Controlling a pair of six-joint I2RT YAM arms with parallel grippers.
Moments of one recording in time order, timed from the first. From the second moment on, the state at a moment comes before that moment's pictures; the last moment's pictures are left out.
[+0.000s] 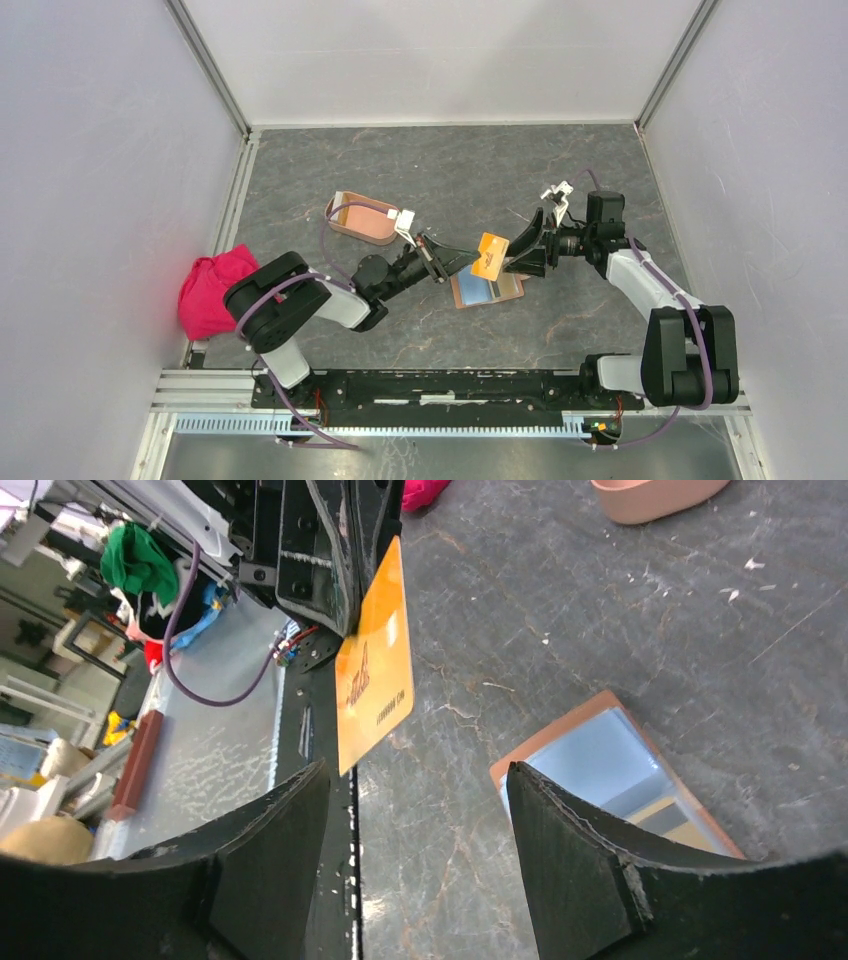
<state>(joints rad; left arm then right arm) -0.84 1.68 0.45 1.50 0.22 -1.01 0.03 1.31 0.71 -0.15 -1.43 -0.19</state>
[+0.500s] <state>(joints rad) -0.88 1.78 0.49 1.50 0.21 -1.04 0.05 1.29 0.67 0.04 -1.41 0.03</state>
